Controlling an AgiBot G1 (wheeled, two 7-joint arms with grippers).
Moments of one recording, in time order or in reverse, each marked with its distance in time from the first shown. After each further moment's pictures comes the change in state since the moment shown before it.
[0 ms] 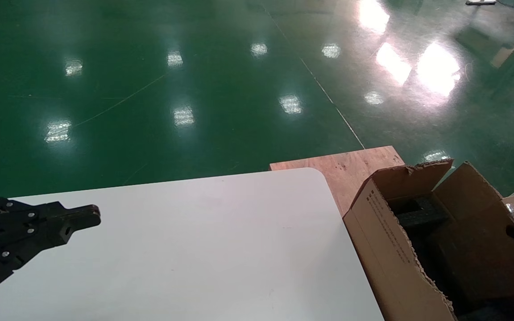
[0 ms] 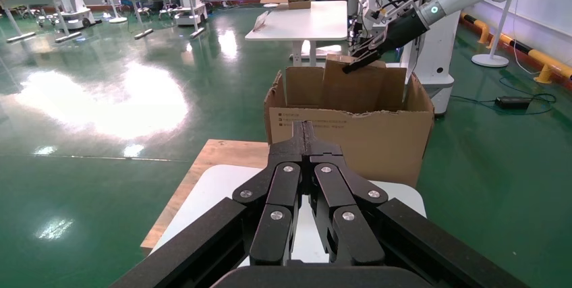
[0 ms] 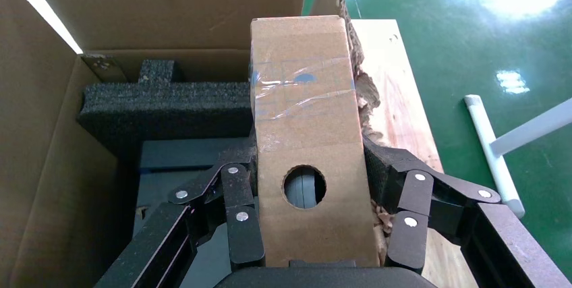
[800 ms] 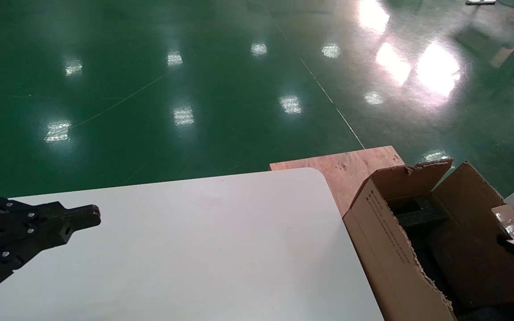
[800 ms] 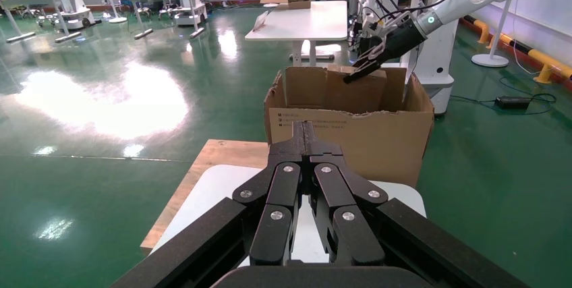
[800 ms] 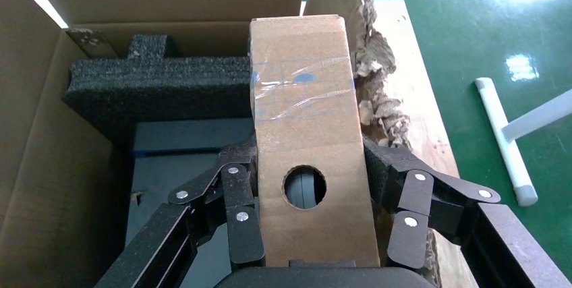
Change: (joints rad) left arm 0.000 0.000 0.001 0.000 -0.001 0.000 0.000; right arm 0.223 -0.016 -0.241 -0.118 0.000 -0.039 -0.030
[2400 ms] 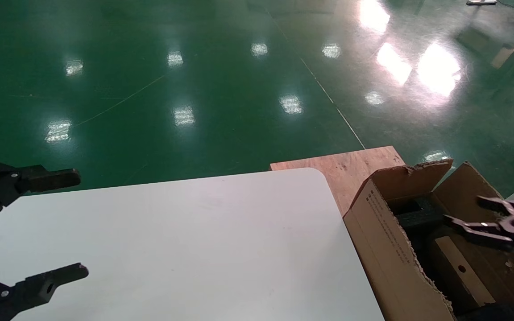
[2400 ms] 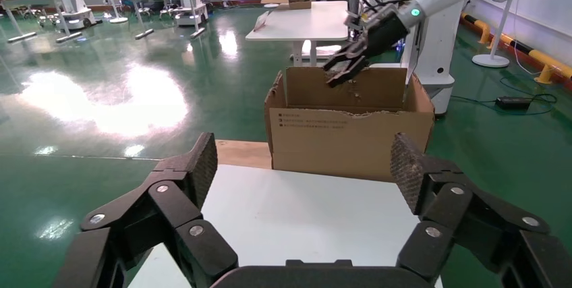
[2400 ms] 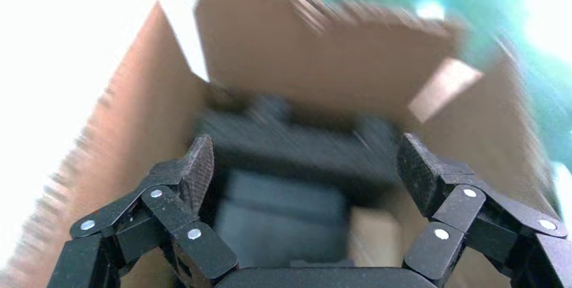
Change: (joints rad) left arm 0.000 0.000 0.001 0.001 -0.001 0.000 0.001; right arm -0.012 -0.095 -0.010 0.285 0.027 0.017 -0.007
